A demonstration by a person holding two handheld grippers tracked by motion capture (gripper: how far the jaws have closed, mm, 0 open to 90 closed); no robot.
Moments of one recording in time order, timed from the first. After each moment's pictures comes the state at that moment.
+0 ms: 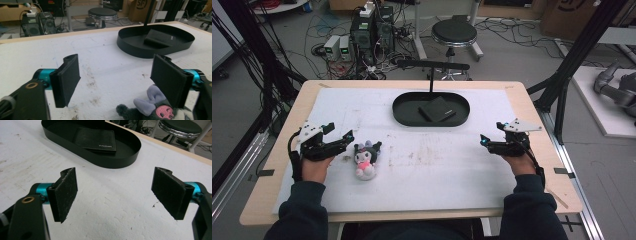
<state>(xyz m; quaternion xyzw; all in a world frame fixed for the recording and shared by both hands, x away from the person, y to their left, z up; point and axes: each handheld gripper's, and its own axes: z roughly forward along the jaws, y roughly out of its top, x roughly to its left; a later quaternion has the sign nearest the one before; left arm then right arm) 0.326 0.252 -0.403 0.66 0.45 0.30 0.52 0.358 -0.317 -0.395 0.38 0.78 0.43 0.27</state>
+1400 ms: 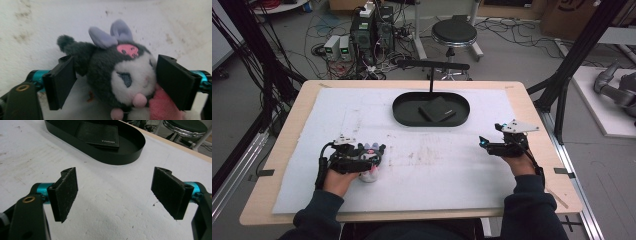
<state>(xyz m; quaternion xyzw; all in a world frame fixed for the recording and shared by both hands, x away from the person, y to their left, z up) 0.314 0.182 -0.430 0.75 0.52 0.13 0.39 0.360 -0.315 -0.400 0.36 0.79 0.41 0.27</state>
